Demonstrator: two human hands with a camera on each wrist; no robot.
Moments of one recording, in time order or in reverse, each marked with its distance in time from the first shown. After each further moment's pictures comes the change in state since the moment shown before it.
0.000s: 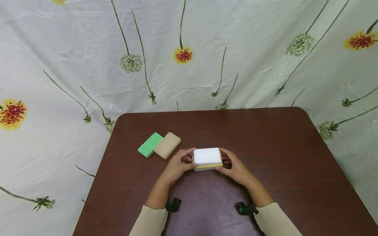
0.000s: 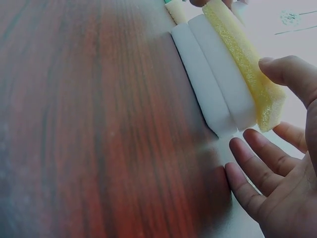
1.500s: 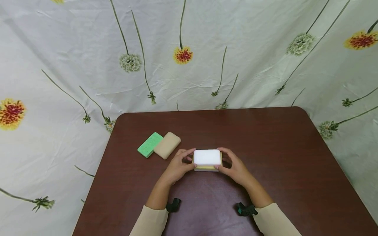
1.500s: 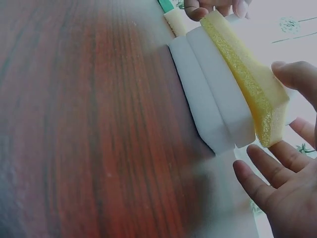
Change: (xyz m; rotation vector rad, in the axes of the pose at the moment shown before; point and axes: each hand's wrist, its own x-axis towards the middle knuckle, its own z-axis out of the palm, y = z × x) left_hand 0.000 0.000 0.004 0.080 0.028 -0.015; right_hand 0.009 0.033 0.007 0.049 0.054 -0.072
